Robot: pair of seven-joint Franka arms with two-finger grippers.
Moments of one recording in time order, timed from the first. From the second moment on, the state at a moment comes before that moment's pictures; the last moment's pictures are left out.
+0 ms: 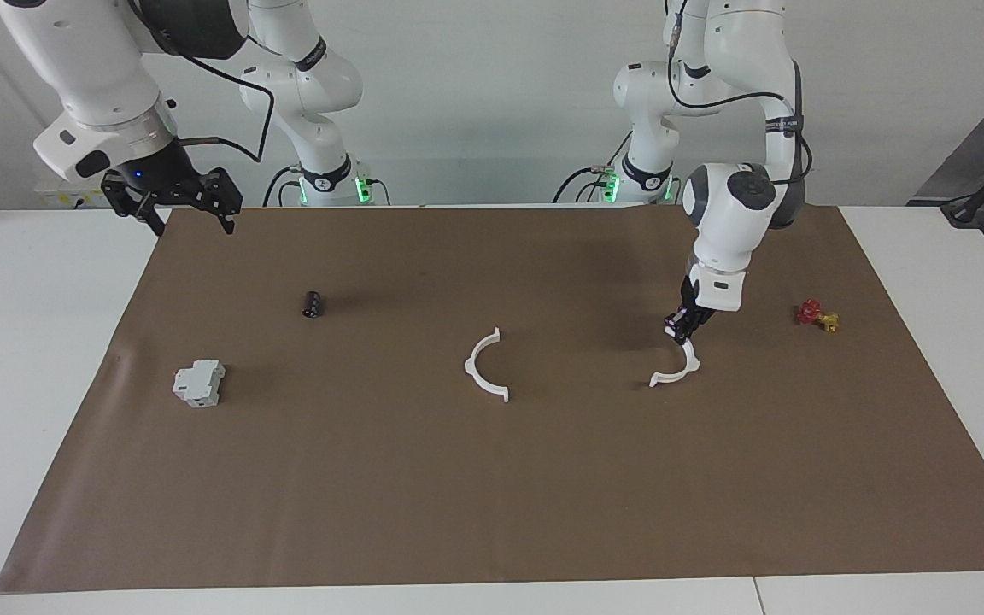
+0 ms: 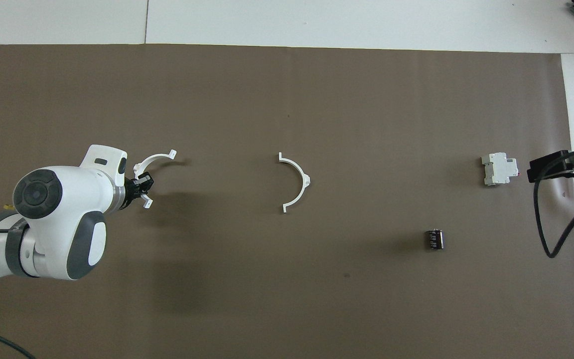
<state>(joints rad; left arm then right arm) -0.19 0.05 -0.01 -2.33 -0.01 2.53 -0.71 0.13 -0.02 -0.15 -1.59 -0.05 1.52 -0.07</state>
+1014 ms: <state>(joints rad) -0.43 0.08 -0.02 -2.29 -0.01 2.49 -1.20 0.13 -0.02 -0.15 -1.59 -0.04 1.52 -0.07</state>
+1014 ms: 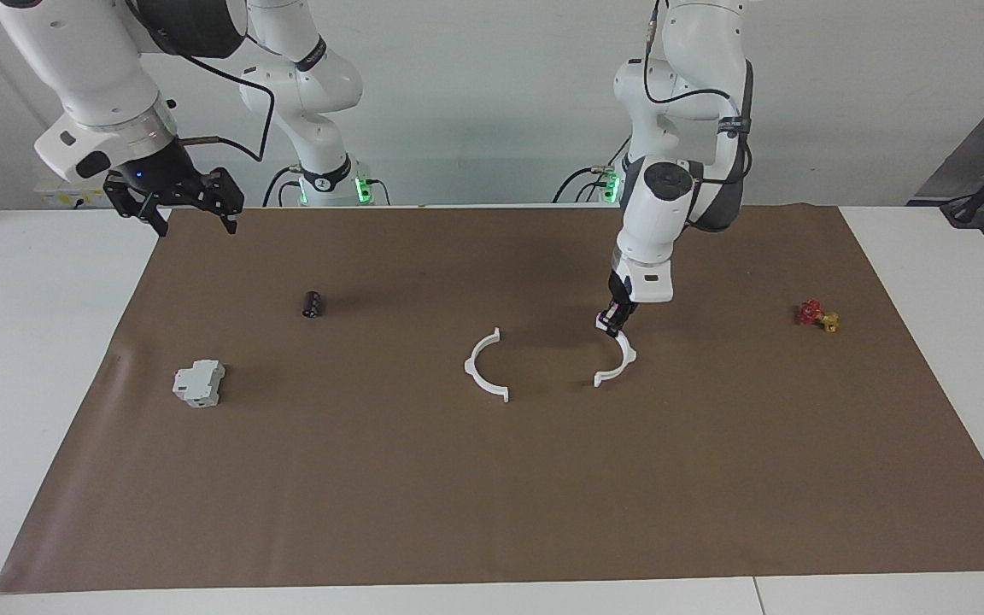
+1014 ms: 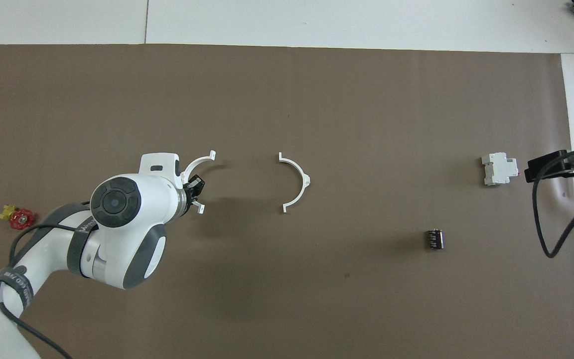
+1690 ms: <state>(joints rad) -0.54 0.23 -0.02 -2.11 0.05 2.43 -1.43 0.13 -0.02 -0.15 -1.59 -0.03 1.52 -0.07</state>
